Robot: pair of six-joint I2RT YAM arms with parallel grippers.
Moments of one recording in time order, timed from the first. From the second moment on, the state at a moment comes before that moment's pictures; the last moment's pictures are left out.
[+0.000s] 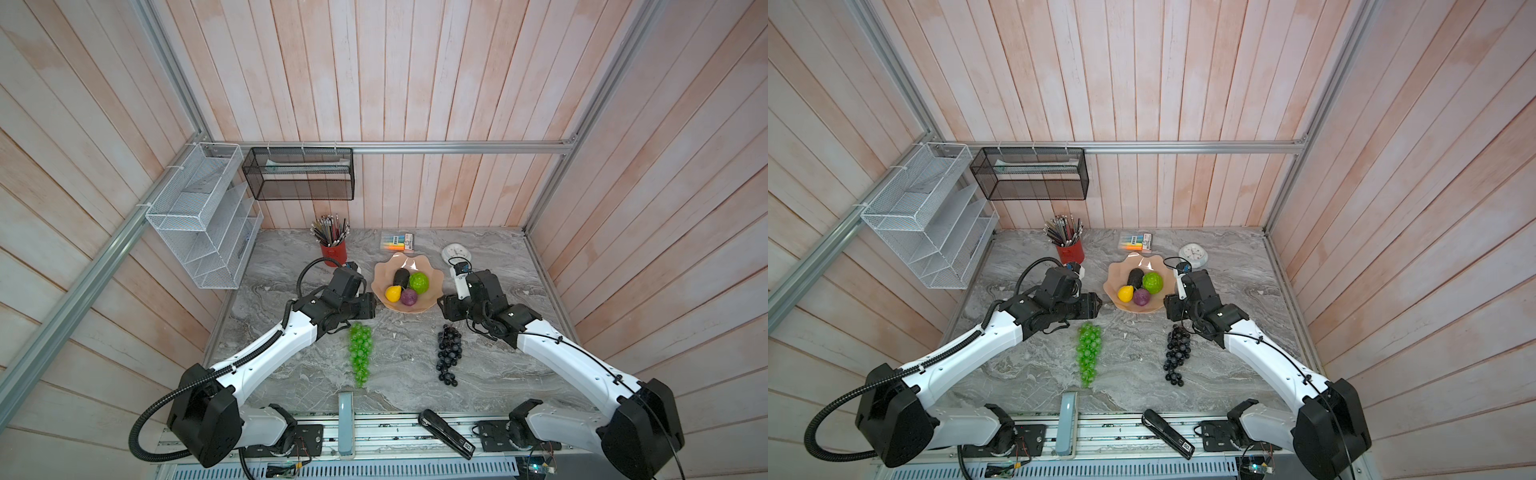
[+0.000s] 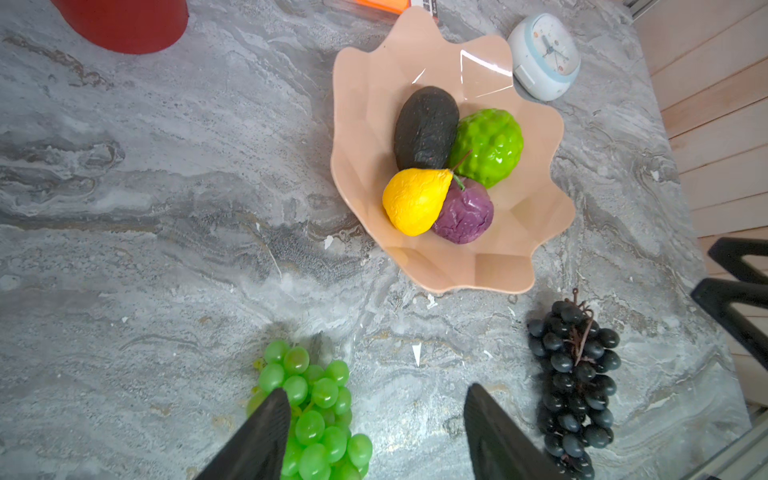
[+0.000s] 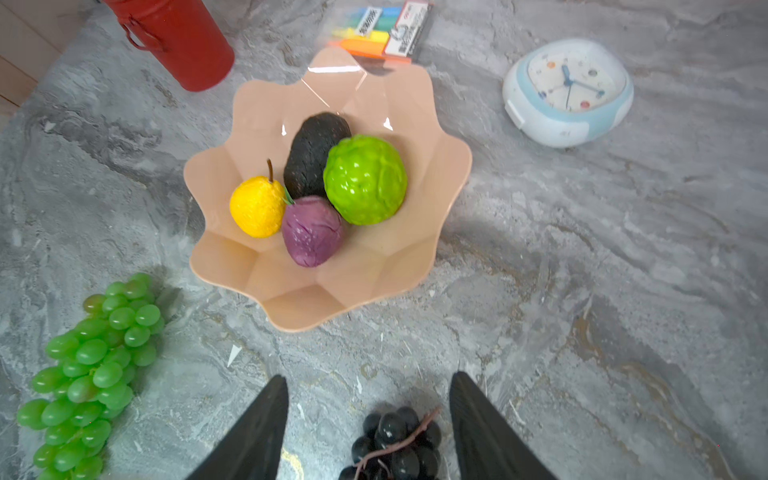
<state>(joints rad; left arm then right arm) -0.61 1.32 0.99 -0.52 -0.02 -0.52 0.53 1.20 0.83 -0.40 0.03 0.28</state>
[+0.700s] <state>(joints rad) -0.61 1.26 0.93 -0.47 -0.06 -0.54 0.75 1.18 0.80 -0.61 0.26 0.48</state>
